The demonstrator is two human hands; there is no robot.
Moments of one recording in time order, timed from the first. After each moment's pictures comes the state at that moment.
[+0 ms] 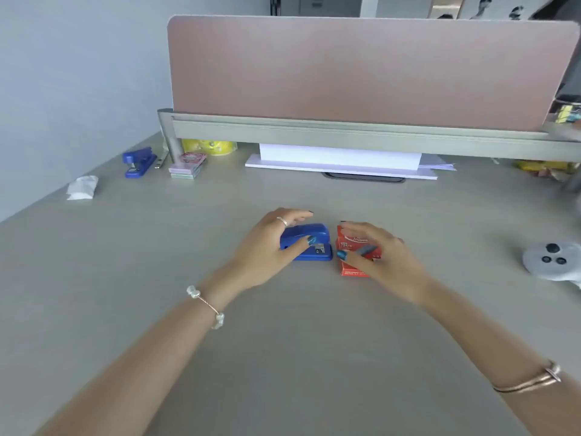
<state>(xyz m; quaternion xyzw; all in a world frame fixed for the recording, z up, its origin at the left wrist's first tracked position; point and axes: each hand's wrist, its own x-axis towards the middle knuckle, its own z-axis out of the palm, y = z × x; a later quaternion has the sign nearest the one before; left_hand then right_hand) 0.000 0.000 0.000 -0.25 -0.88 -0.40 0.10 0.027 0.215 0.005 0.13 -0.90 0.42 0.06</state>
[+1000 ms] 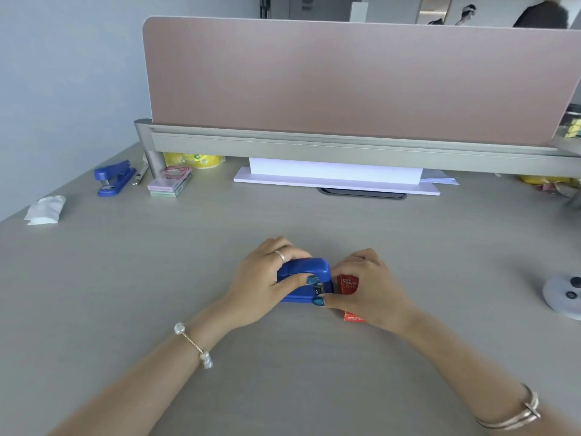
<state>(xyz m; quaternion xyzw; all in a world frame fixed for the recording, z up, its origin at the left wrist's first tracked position) -0.036 0.000 -0.017 -0.30 -0.88 -0.35 0.12 -0.010 0.194 -0.004 0.12 -0.94 0.32 0.04</state>
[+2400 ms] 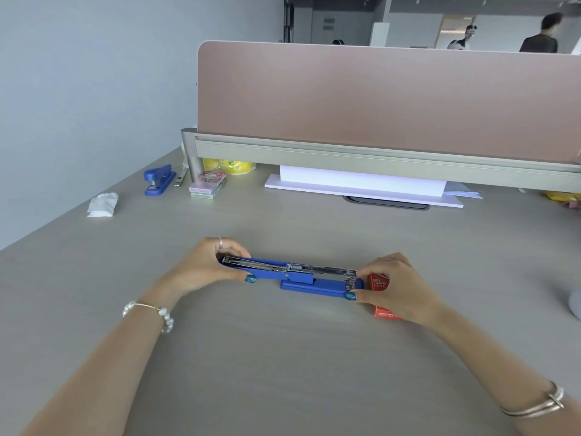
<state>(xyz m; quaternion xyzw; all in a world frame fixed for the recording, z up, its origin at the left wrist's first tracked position) -0.056 -0.131 -0.017 -0.16 -0.85 -0.50 -0.02 -0.013 0.197 -0.005 0.14 -0.95 0.29 0.05</state>
